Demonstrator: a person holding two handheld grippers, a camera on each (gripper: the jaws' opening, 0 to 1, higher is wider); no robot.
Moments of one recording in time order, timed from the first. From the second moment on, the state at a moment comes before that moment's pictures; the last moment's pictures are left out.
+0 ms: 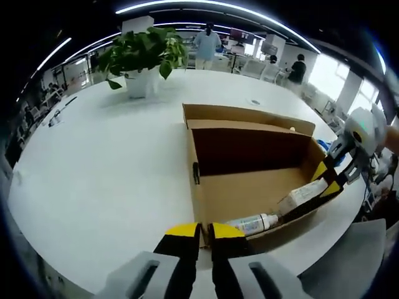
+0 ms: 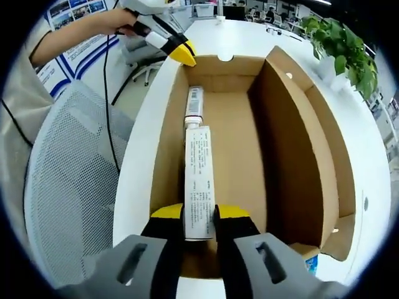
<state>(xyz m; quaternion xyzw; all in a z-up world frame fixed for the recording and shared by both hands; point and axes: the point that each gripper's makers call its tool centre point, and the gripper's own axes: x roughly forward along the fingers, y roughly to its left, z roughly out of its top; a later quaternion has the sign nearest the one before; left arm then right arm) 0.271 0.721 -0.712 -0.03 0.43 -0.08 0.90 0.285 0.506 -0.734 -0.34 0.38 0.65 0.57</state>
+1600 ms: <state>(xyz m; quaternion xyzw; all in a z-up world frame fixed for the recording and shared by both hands) 0.267 0.716 -0.709 -0.03 0.45 -0.07 0.89 0.287 0.481 -0.607 -0.33 0.30 0.64 0.63</state>
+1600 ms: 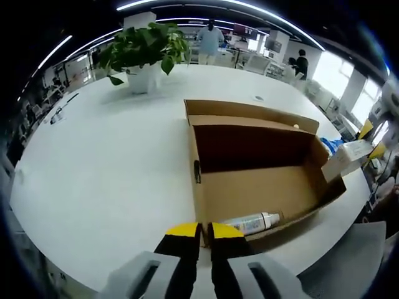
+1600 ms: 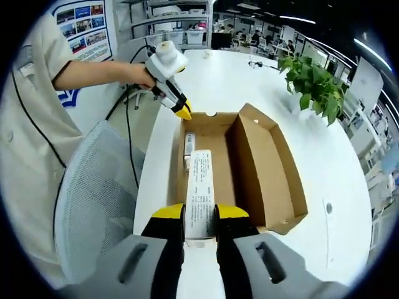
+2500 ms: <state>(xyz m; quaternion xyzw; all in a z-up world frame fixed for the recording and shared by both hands) 0.267 0.716 -0.709 -0.03 0.46 -0.07 0.89 0.306 0.441 -0.567 -0.36 0.26 0.63 0.64</state>
